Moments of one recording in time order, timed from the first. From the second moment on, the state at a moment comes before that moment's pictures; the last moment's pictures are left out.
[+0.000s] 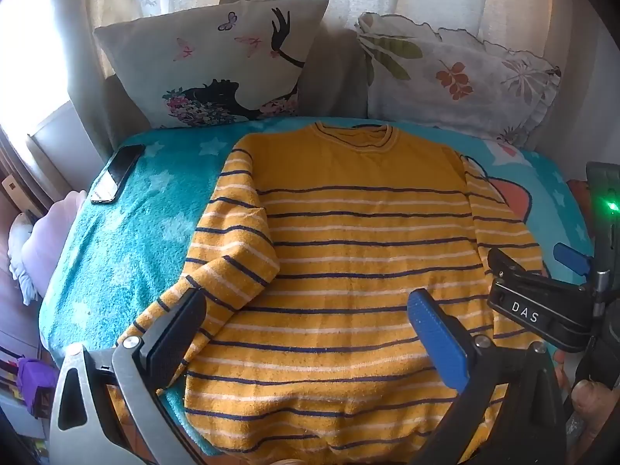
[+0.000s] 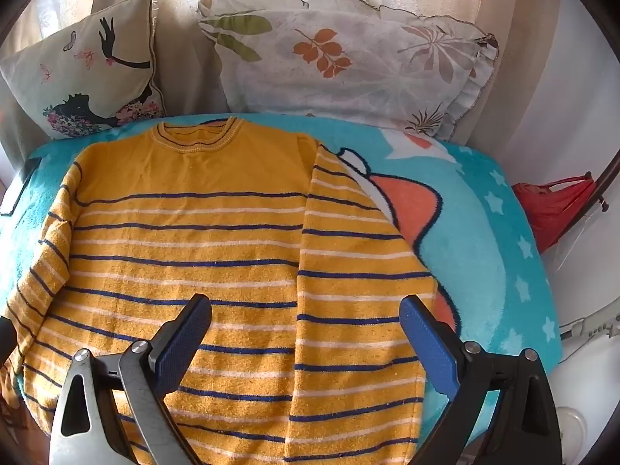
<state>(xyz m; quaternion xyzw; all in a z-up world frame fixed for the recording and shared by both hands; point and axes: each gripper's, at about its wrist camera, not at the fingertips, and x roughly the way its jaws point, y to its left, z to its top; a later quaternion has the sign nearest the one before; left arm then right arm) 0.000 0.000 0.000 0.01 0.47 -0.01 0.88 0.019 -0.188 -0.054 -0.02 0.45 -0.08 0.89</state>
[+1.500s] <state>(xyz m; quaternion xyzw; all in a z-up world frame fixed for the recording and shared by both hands) 0.036 0.001 -0.090 -0.01 0.58 -0.01 0.81 0.021 -0.225 -0.091 -0.02 0.49 -0.10 0.86</state>
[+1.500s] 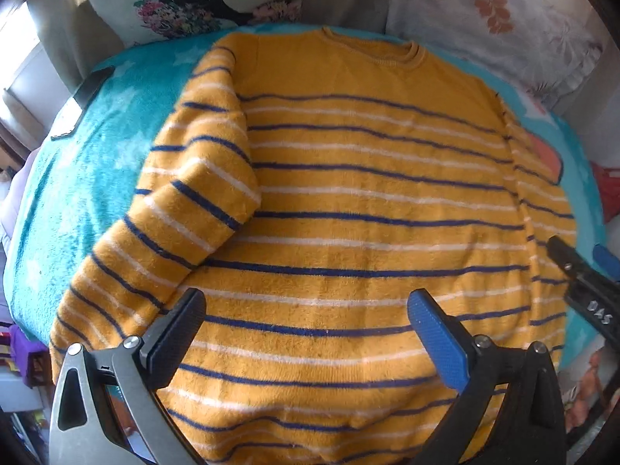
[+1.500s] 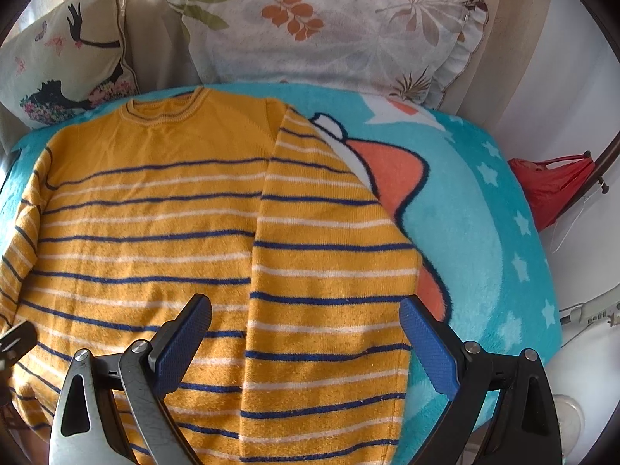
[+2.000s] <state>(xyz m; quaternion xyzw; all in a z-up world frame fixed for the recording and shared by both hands) 0.034 -0.026 -0.136 0.01 0.61 0.00 0.79 0.030 -0.255 -0.149 0.02 0.56 -0.07 0.83</state>
